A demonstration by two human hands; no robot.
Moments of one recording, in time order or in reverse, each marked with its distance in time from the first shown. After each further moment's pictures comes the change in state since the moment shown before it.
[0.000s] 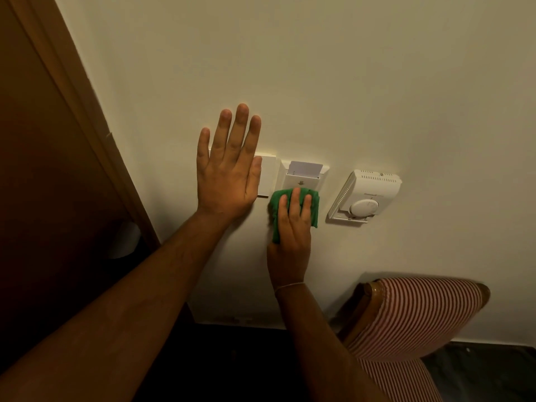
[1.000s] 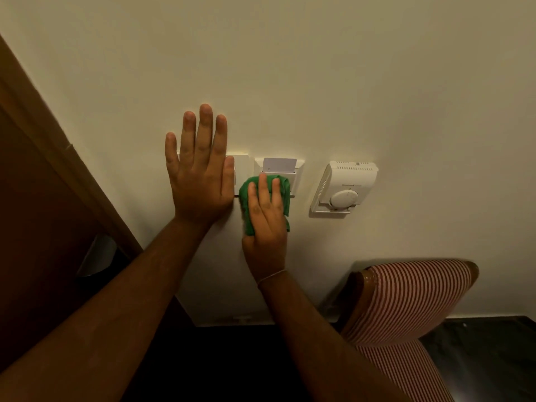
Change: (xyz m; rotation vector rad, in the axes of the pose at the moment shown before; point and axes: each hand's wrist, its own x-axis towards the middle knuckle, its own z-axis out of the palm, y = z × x) left_hand -0.003 -0.002 0.007 -0.028 0.067 0.023; right_hand 0.021 -0.020 -0.004 0.127 0.008 -0.049
